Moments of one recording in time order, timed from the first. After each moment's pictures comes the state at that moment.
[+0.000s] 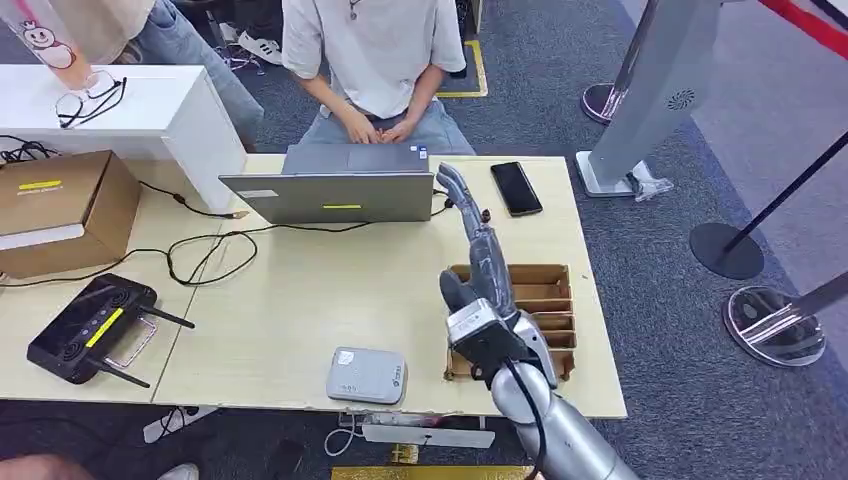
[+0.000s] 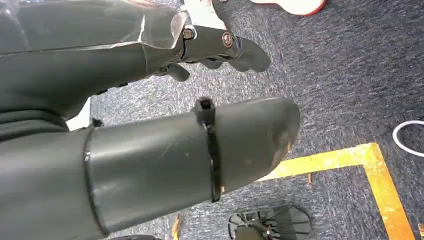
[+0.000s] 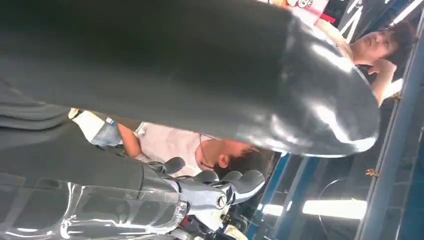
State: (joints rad) left arm -0.22 -0.19 0.53 -0.20 -1.01 0.36 0.08; right arm -0.33 0.03 0.60 -1.42 0.15 -0.34 -0.46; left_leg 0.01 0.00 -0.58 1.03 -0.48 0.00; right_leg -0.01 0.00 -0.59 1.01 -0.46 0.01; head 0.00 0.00
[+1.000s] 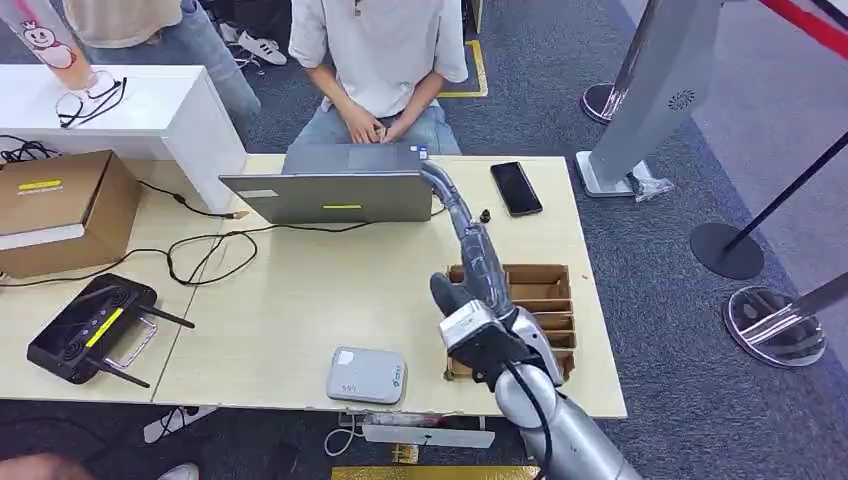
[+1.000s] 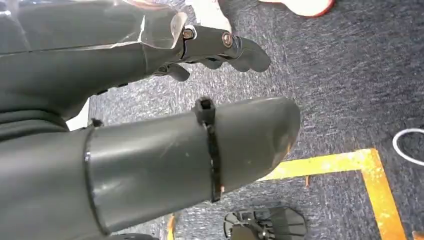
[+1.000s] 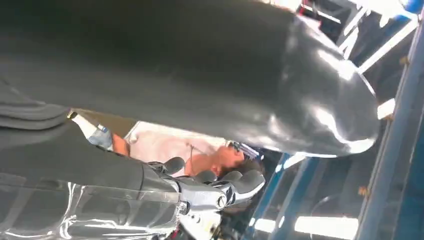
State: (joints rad) left arm -0.20 -0.19 0.54 -0.20 -0.95 0.40 0.05; right arm -0.34 0.02 0.62 -1.48 0.19 -0.26 -0.39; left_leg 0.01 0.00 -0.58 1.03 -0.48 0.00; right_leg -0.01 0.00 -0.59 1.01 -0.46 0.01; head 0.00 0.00
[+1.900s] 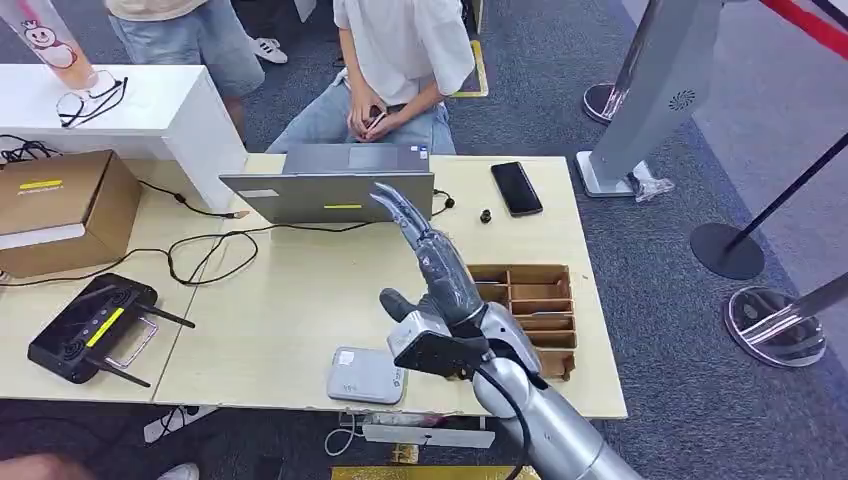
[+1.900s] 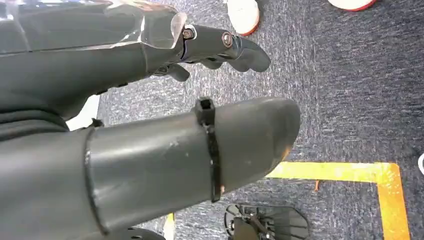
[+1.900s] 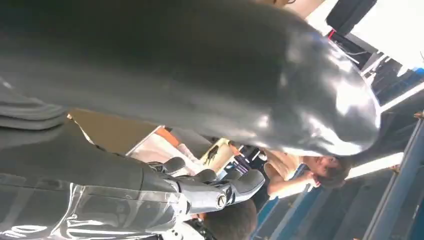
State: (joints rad) left arm -0.18 -0.19 0.61 -0.20 -0.89 0.43 0.04; right arm -0.40 0.05 0.64 -1.35 0.30 -0.19 -0.41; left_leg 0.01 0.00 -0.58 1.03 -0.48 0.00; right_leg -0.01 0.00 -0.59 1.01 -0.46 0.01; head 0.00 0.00
